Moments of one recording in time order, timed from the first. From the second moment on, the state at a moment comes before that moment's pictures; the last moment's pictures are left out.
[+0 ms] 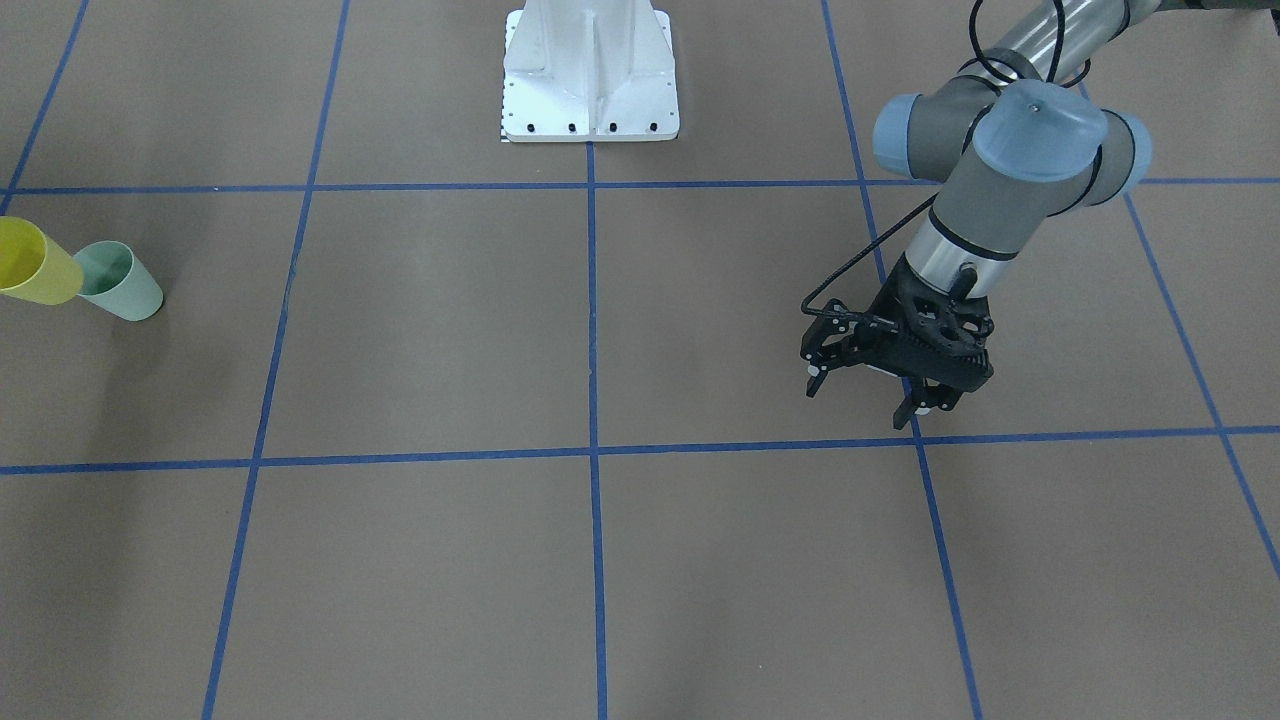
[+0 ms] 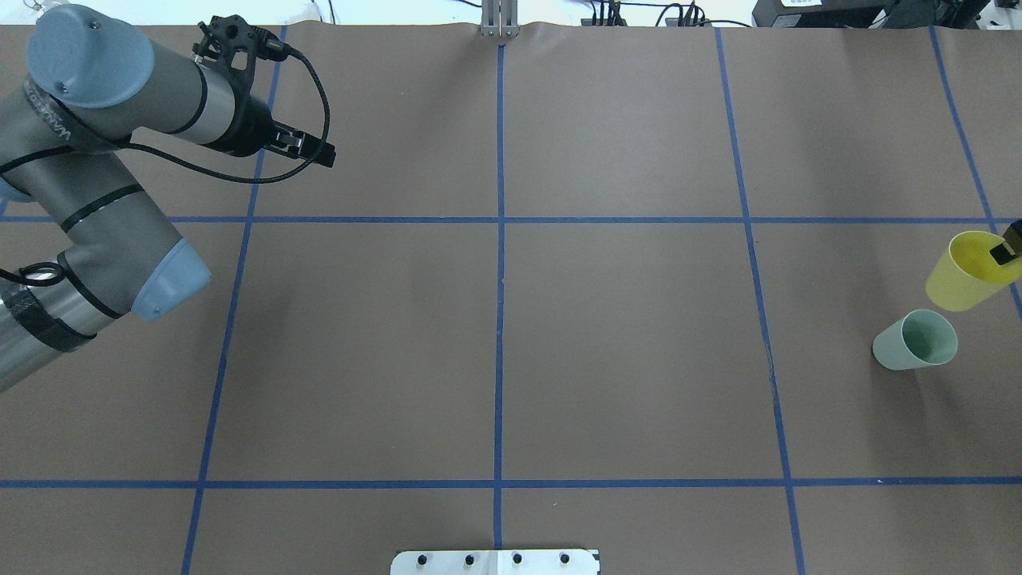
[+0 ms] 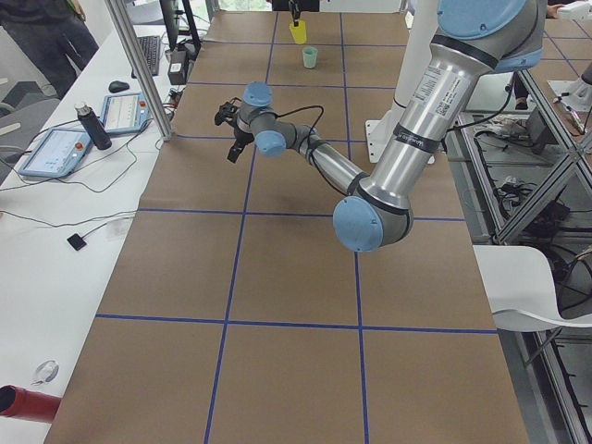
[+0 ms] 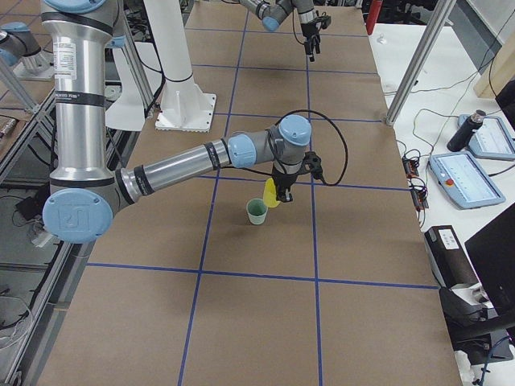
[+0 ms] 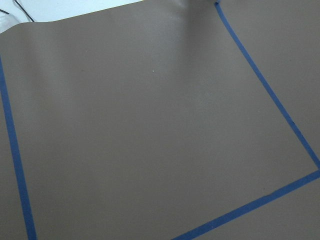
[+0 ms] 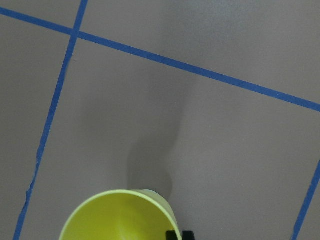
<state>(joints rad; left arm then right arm) -0.87 -2.06 -1.63 -2.05 -1.97 -0.71 1.26 -1.62 1.96 -1.68 2.36 0.08</state>
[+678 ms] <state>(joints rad) -0.87 -2.06 -1.62 -2.05 -1.97 -0.71 1.19 -1.64 1.95 -1.67 2.36 0.08</state>
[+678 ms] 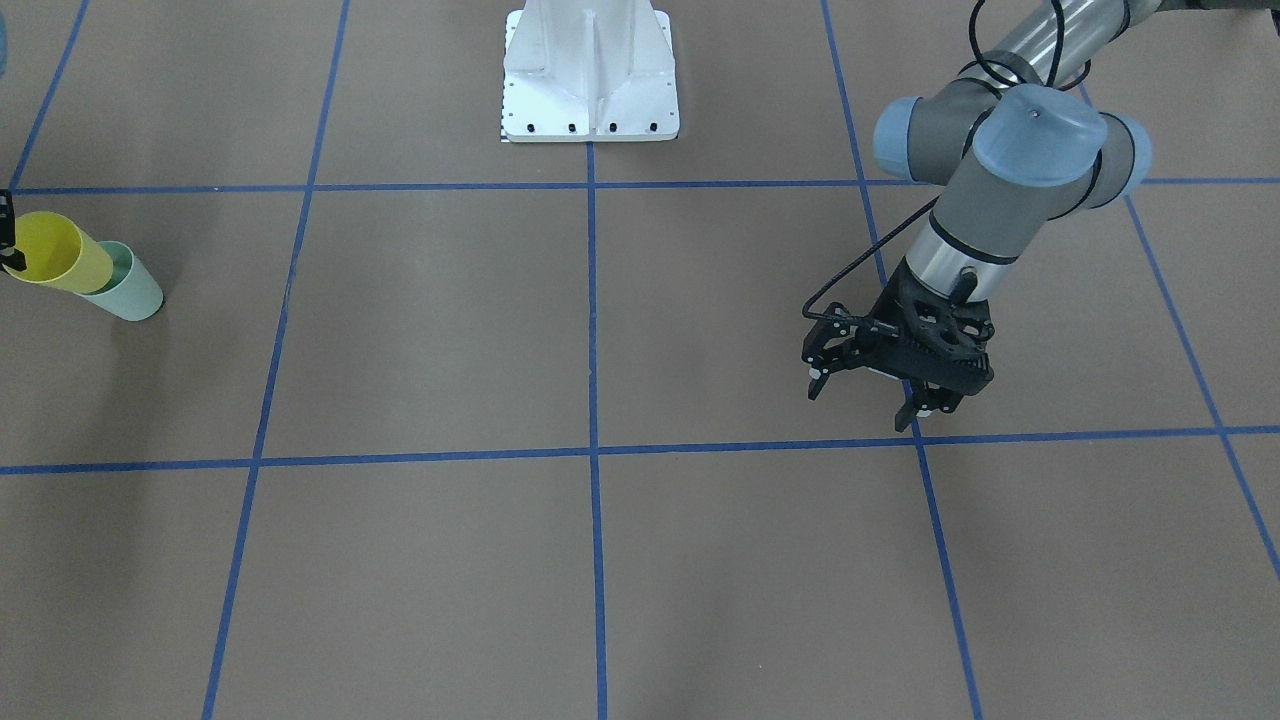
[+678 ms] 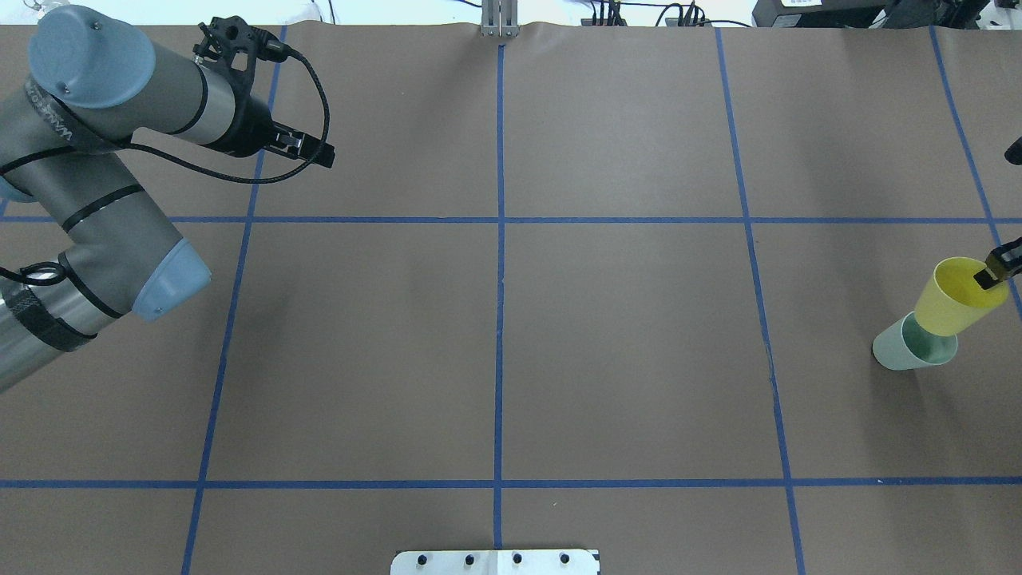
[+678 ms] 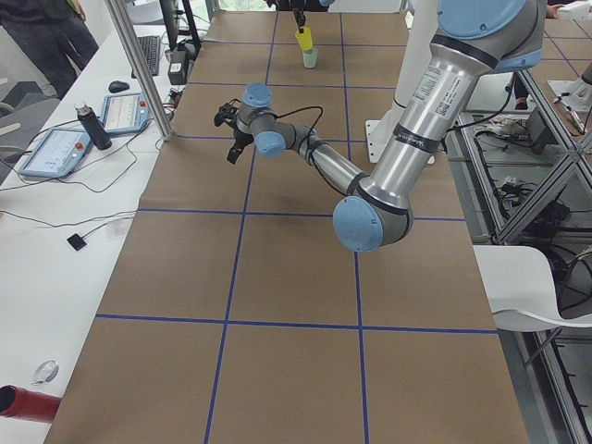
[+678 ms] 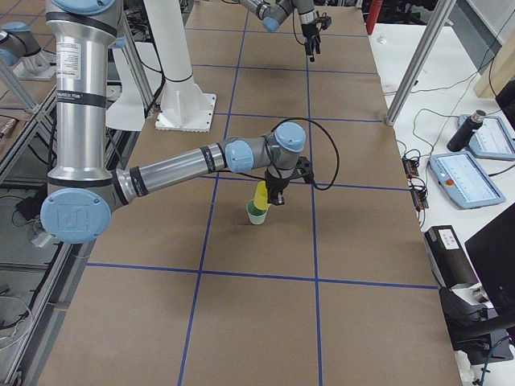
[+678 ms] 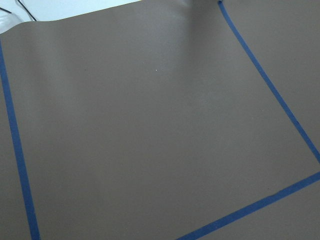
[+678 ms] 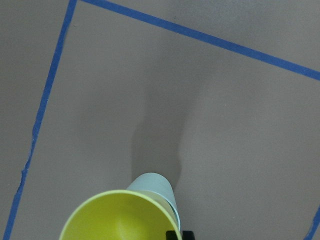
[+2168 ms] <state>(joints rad) -0.87 -2.08 -1.60 -2.05 -1.97 -0.71 1.16 -1.64 1.93 -1.66 2.35 0.08</state>
